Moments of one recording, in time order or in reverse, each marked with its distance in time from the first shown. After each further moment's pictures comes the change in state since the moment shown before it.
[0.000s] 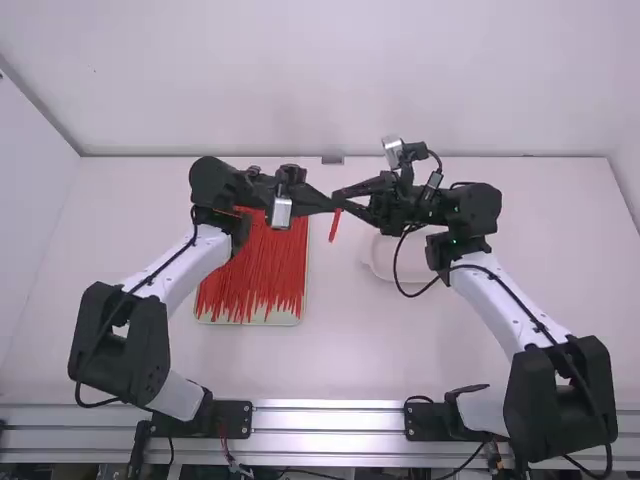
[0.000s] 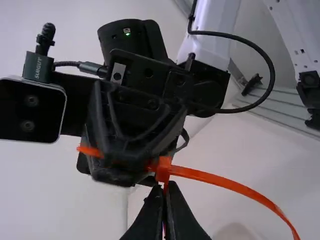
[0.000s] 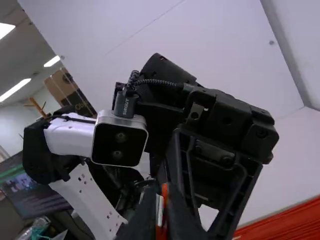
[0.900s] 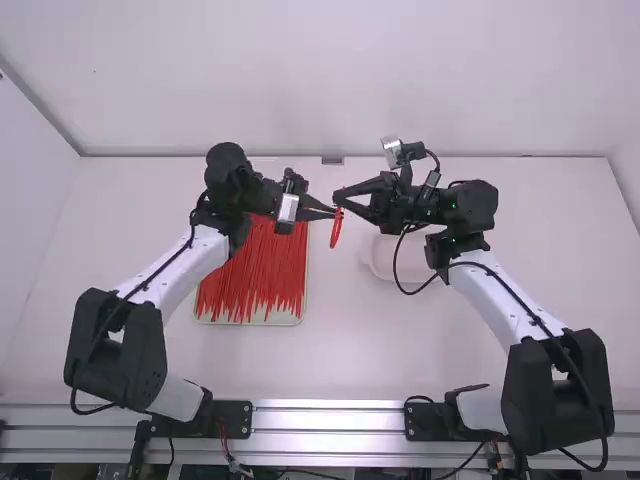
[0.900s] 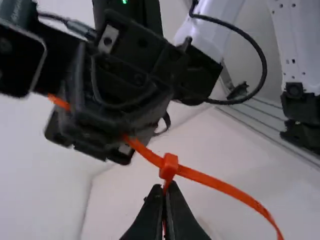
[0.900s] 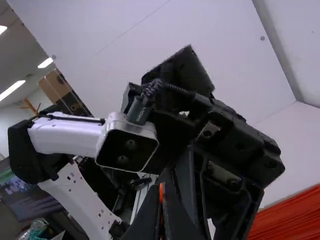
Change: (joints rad) left arm 0.001 -0.024 0.002 -0.547 -0.001 0.279; right arm -0.003 0.023 -0.002 -0.018 0.000 -0.025
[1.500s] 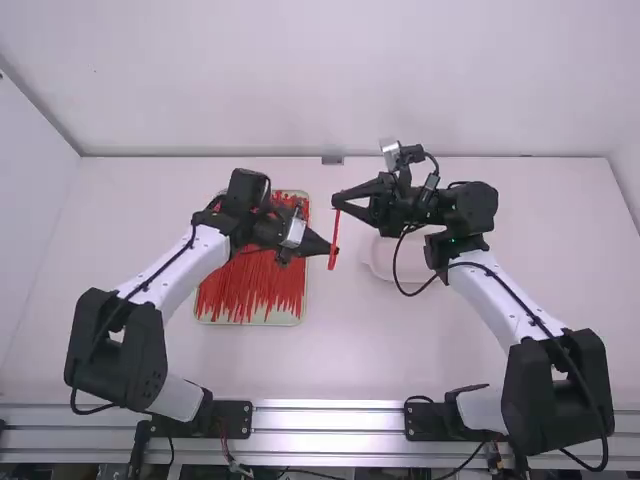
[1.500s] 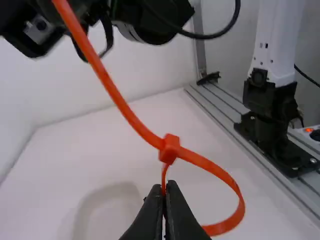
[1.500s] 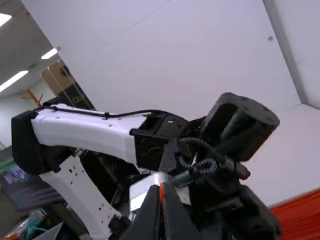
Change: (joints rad) left arm -0.016 0.000 0.003 -0.906 -0.060 0.599; right arm 0.001 0.000 0.000 0.024 -0.020 -0.016
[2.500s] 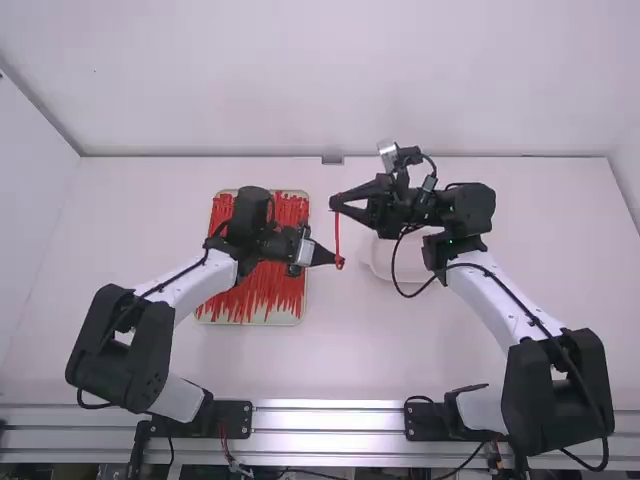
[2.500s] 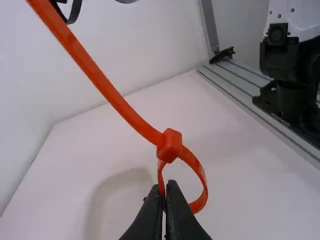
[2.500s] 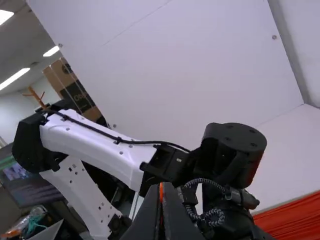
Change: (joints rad) left arm -0.040 0.000 -0.233 0.570 -0.089 -0.217; right arm 0.009 0.000 -0.005 0.002 0.002 -0.010
